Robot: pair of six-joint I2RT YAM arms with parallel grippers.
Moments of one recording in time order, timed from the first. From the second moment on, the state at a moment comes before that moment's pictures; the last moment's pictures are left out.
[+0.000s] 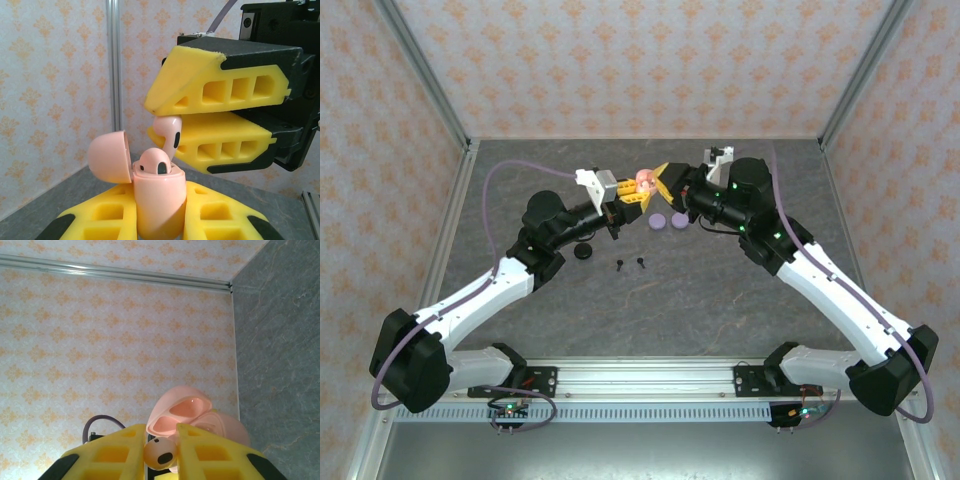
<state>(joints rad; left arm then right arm) -0.54 1.22 0.84 0.53 0.50 -0.10 0.64 1.18 1.20 -0.15 -0.32 1.39</state>
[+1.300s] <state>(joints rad) -0.54 1.22 0.84 0.49 0.49 -0.10 0.61 1.20 1.22 -0.22 -0.32 1.32</state>
